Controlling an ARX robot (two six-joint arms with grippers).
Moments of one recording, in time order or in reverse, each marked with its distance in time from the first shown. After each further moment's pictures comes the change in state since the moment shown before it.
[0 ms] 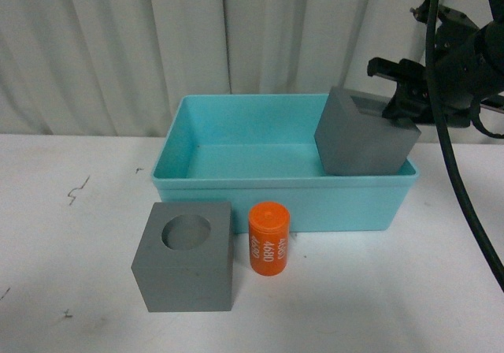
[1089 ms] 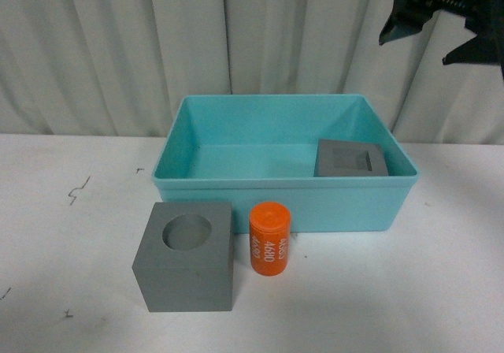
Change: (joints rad) left arm 0.000 0.000 0.000 0.000 0.000 0.000; right arm -0.011 -0.198 -0.040 0.012 -0.008 -0.029
